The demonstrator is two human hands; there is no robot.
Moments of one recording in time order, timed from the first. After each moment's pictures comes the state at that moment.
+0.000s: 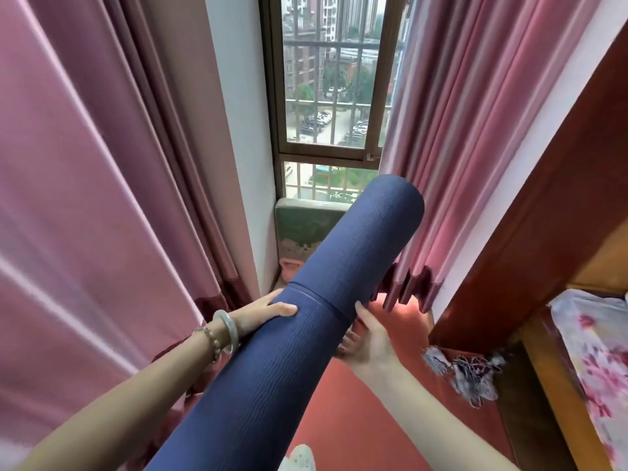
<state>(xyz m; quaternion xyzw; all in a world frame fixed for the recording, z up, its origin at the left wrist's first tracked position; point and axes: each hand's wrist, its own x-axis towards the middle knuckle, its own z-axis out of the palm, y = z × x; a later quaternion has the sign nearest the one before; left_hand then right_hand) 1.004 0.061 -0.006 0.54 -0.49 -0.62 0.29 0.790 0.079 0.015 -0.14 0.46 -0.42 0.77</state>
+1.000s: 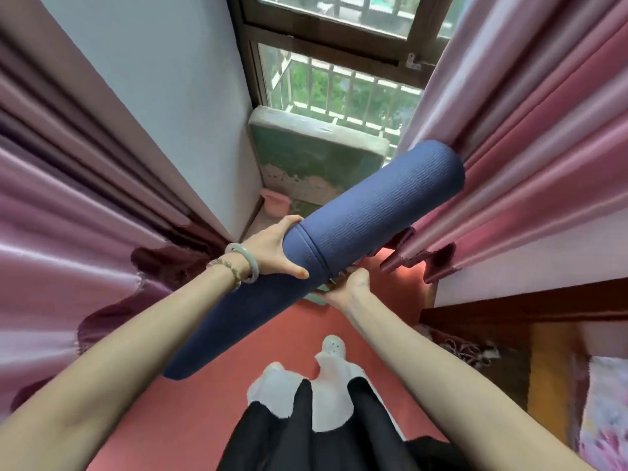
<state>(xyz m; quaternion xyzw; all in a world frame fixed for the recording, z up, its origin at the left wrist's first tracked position) 0.956 -0.367 -0.109 0.69 -0.58 -0.42 0.11 0.783 -0.388 -0.149 0.04 0.60 -0.26 0.75</state>
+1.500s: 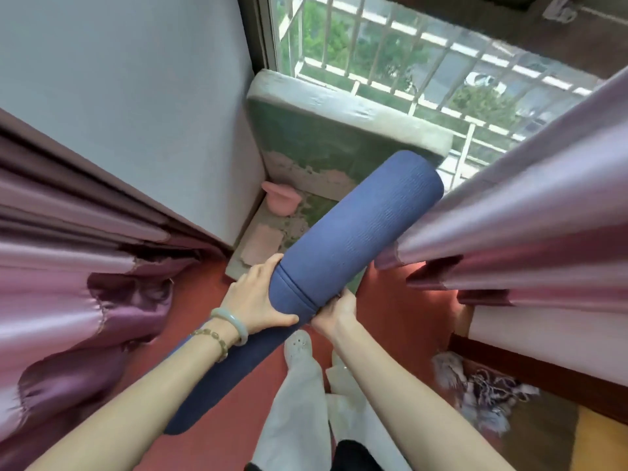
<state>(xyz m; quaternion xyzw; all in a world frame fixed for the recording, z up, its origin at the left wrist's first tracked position) 1.053 -0.433 -0.304 0.76 -0.51 -0.39 0.08 0.906 -0.492 -0.343 0.15 0.57 -0.26 0.76</state>
